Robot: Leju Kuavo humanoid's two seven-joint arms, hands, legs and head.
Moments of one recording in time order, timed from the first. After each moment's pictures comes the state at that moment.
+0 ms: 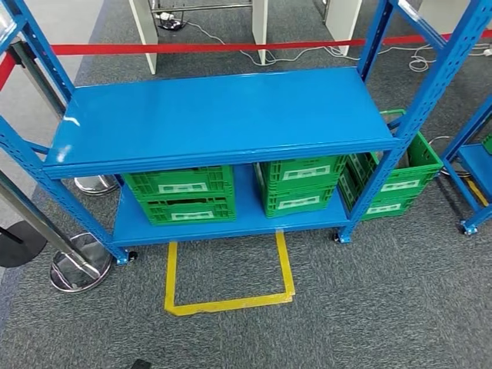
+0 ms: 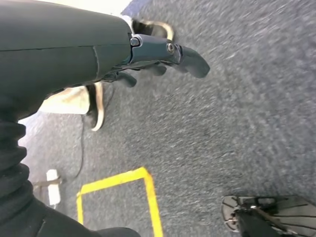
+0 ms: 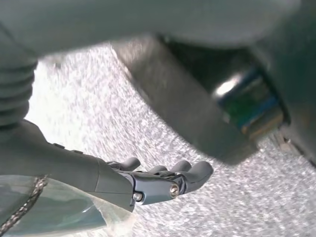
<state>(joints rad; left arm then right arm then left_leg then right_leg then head) -0.03 -0.13 0.41 -0.19 -0.78 0.35 0.09 -0.04 0.13 -0.52 -0.19 1.36 0.05 0.00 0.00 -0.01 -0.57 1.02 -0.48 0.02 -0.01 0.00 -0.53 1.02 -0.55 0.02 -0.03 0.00</state>
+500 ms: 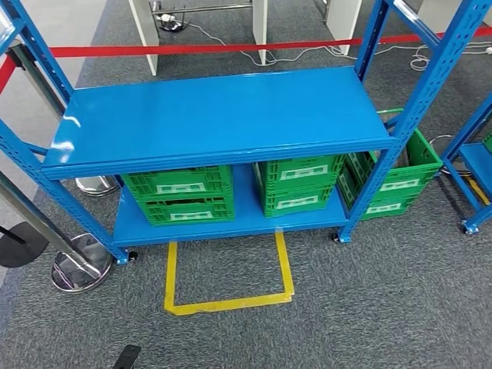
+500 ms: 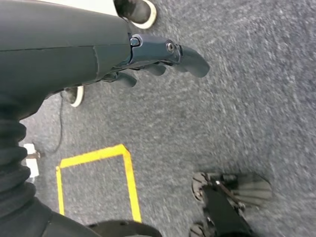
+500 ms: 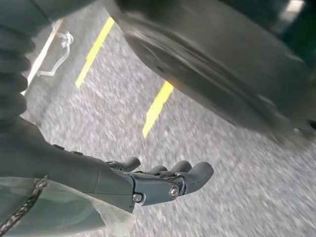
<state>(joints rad) -0.02 -0.10 0.30 -0.29 -0.54 0.24 0.07 0.04 0.10 -0.40 -0.20 0.93 0.03 0.01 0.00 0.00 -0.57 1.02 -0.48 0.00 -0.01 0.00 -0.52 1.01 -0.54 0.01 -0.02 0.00</state>
